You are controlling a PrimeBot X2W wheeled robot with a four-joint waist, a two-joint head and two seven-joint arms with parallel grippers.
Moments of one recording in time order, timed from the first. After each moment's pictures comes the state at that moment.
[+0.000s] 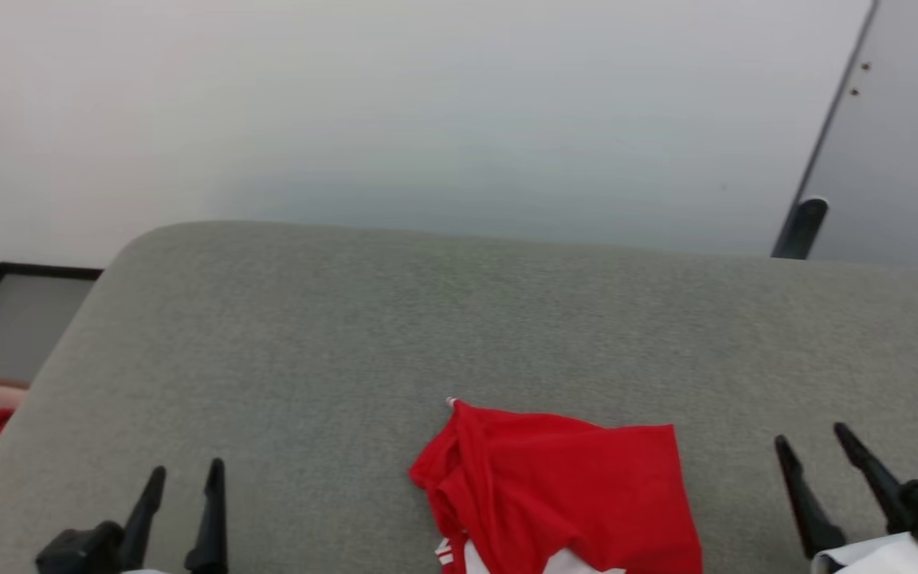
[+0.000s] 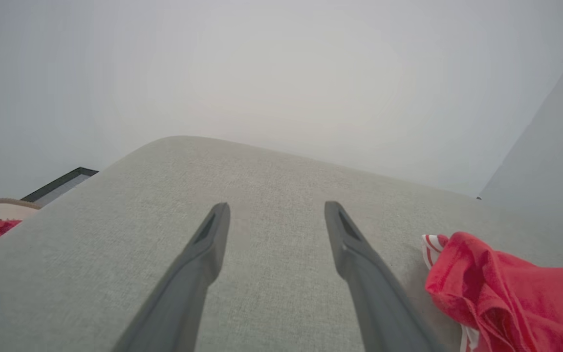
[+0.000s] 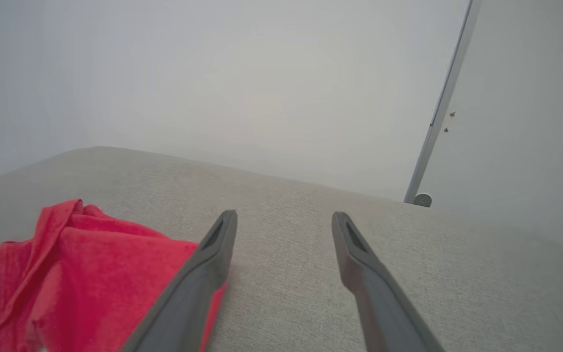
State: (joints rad) left arm 0.05 0.26 -0.03 0.24 -0.45 -0.07 -0.26; right arm 0.01 -0.34 0.14 0.17 0.33 0.13 -0.23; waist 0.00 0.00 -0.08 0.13
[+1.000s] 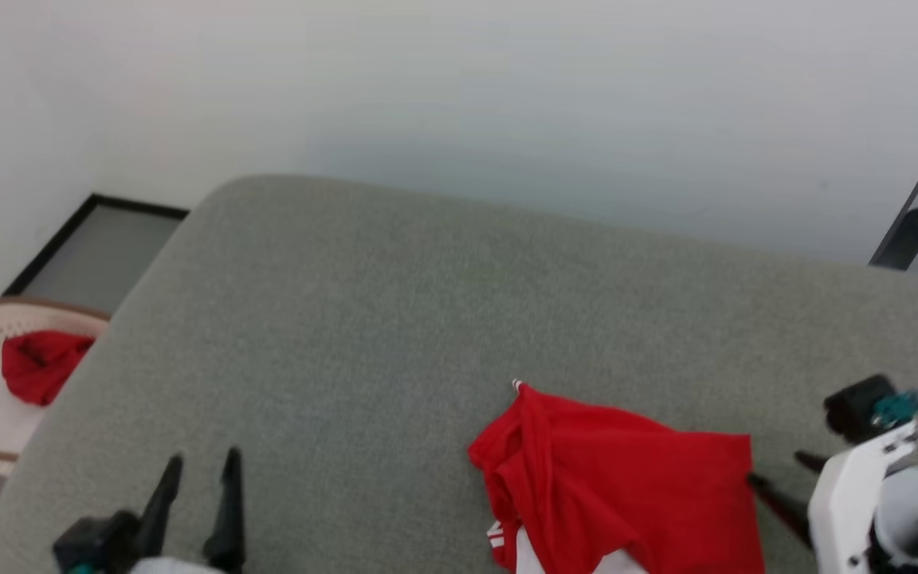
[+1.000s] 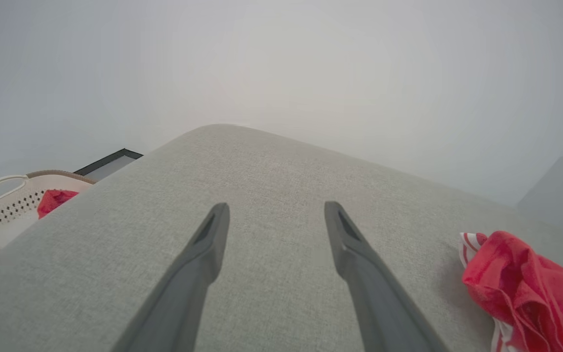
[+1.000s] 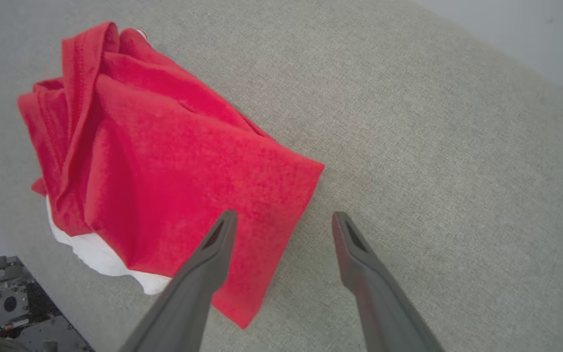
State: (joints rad) left arm 0.05 0.25 -0.04 0.21 -0.46 -0.06 -0.25; right arm -0.16 -0.51 0.31 0.04 0.57 0.13 0.65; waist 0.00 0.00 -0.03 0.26
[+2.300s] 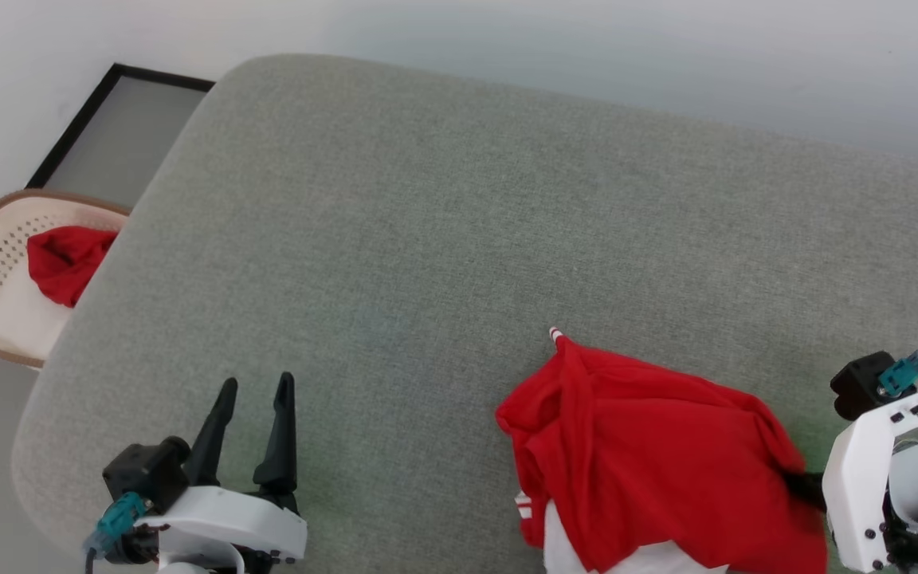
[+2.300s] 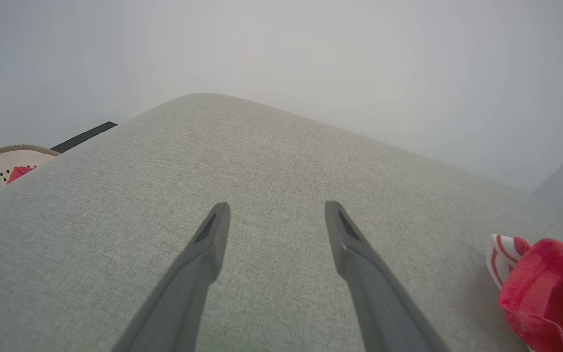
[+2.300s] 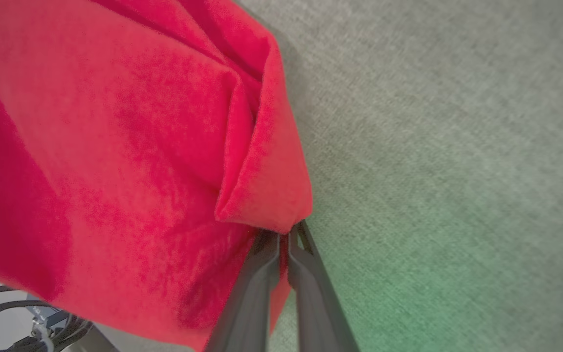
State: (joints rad) left arm -0.14 0.13 -0.04 0.30 -0.40 -0.12 -0.26; right arm -0.22 -0.53 0.27 0.06 0.67 0.13 0.91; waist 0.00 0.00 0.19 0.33
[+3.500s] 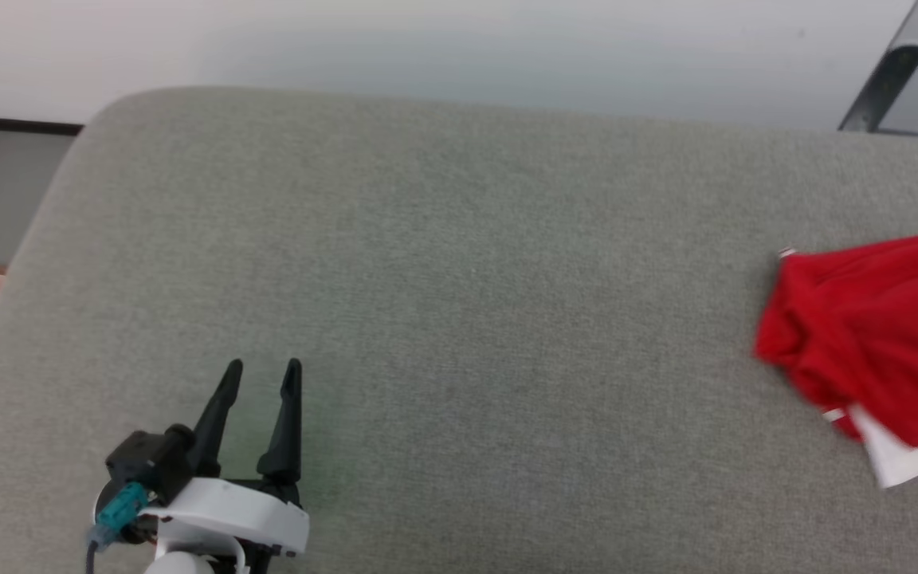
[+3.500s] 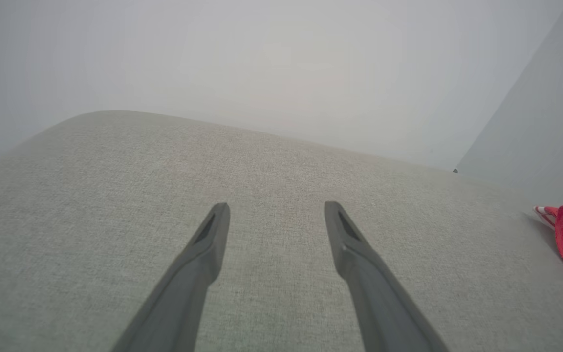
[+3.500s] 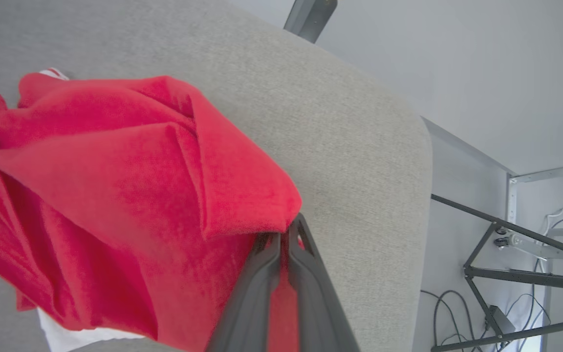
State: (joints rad) left arm -0.14 0.16 -0.07 0.25 -0.38 -0.13 -0.26; right arm -0.52 -0.86 0.20 0.29 0.54 0.13 0.74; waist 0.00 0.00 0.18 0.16
